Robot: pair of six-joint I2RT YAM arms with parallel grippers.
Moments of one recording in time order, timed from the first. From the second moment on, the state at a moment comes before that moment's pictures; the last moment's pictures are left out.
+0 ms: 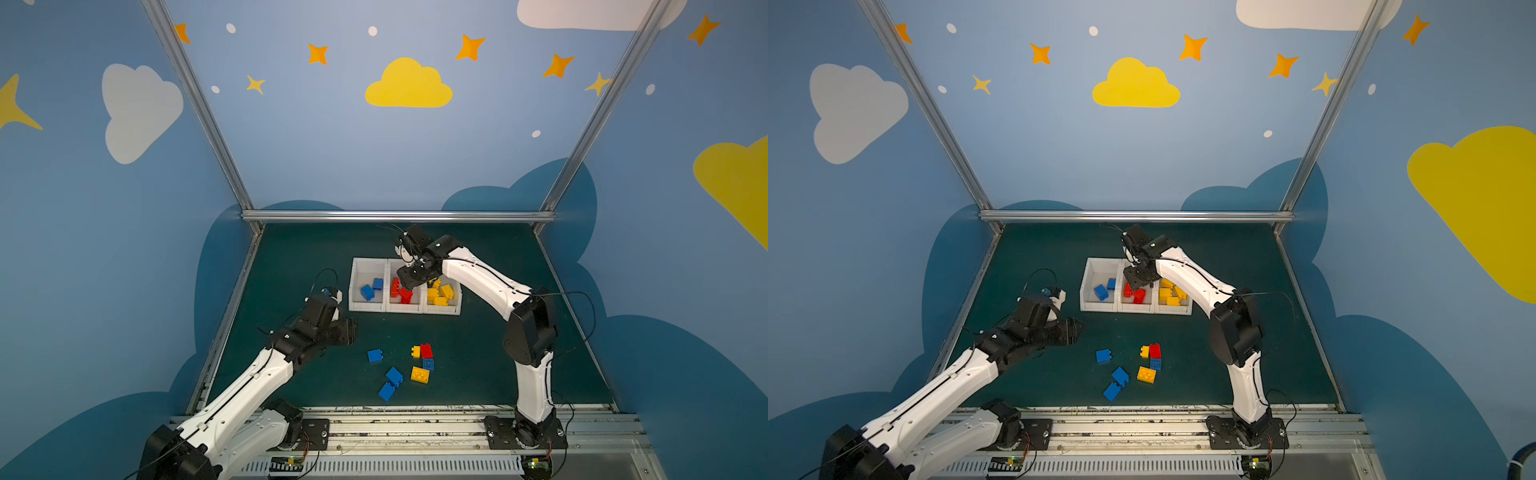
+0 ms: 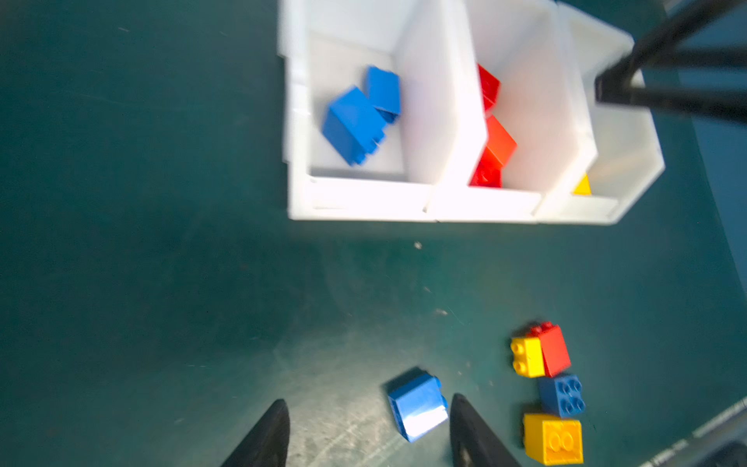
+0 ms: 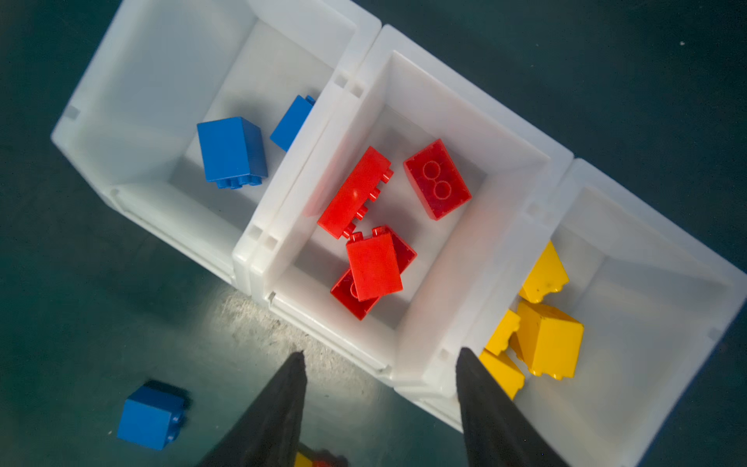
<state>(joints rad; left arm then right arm) -0.50 0.98 0.65 -0.53 0.07 -0.47 0.72 1.99 1.84 -0.99 0.07 0.14</state>
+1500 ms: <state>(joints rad) -1.05 1.62 0.92 -0.67 0.10 -0.40 0.58 1.58 1.27 -0.86 0.03 0.32</state>
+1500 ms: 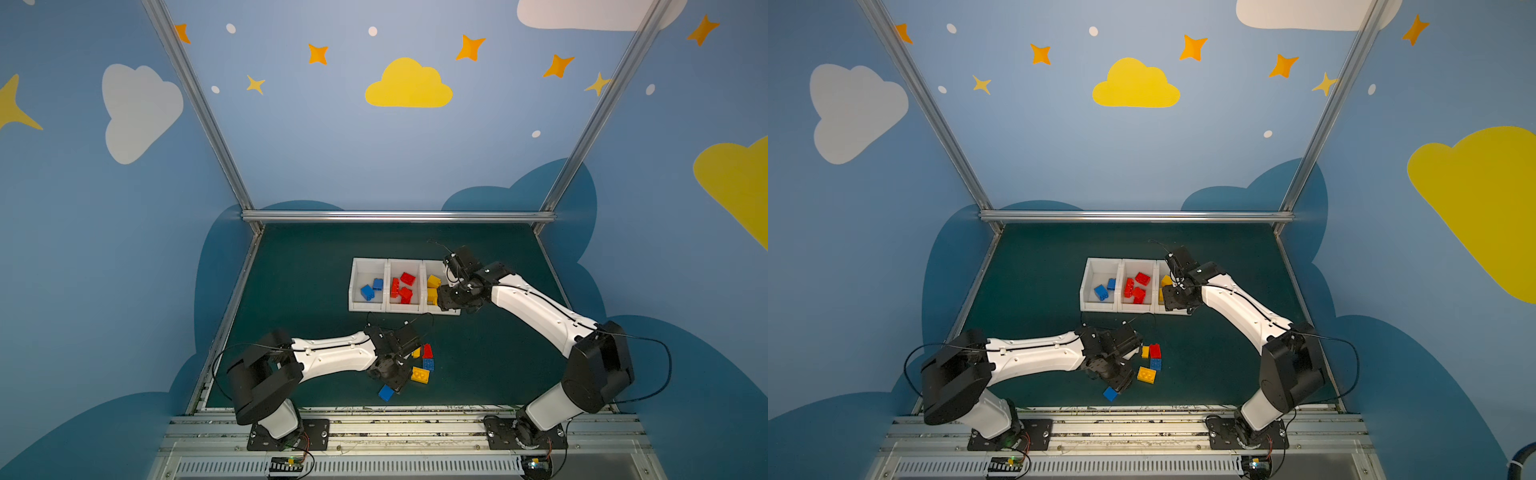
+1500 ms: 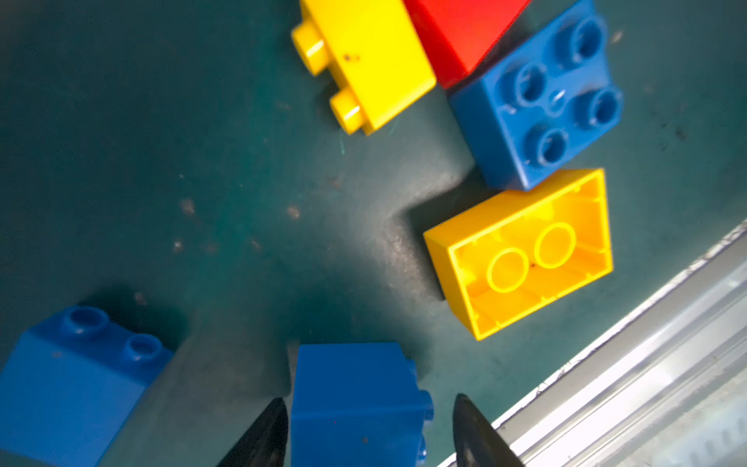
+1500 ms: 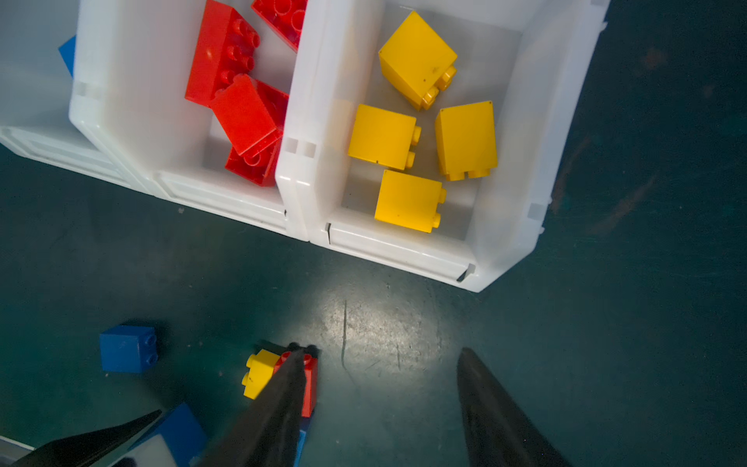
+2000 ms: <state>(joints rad) -1.05 1.68 0.97 -0.68 0.09 -0.37 0.58 1.58 1.27 -0.86 0.03 0.33</state>
